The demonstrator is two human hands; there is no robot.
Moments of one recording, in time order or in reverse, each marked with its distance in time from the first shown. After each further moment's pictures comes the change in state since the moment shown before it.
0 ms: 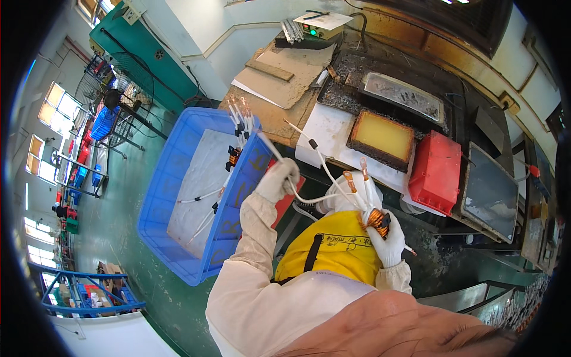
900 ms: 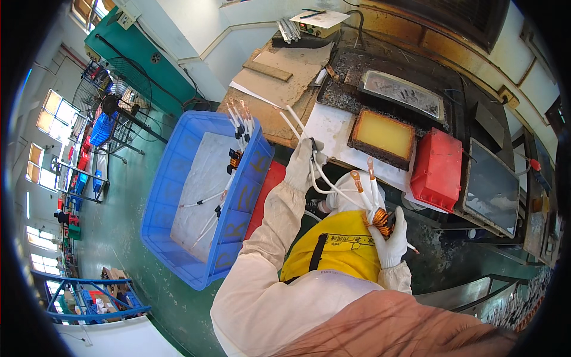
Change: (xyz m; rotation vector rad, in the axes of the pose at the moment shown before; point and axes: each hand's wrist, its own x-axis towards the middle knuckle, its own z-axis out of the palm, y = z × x) left_hand 0.029 0.008 0.069 -0.193 0.092 0.119; right_hand -0.012 -0.002 0.009 -0.236 0.152 -0.082
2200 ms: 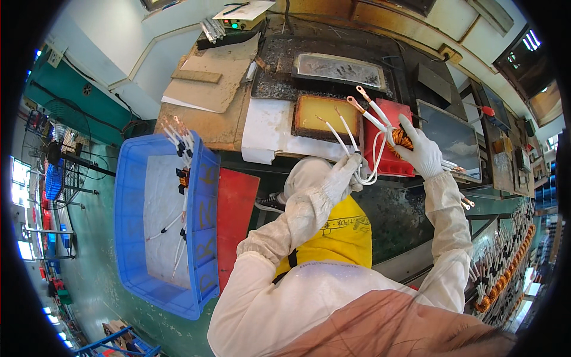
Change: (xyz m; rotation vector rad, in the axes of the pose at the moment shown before) left_hand -0.025 -0.109 0.127 -0.062 -0.440 -0.541; right_hand 0.178 0.017 -0.141 -0.656 -0.210 -0.089
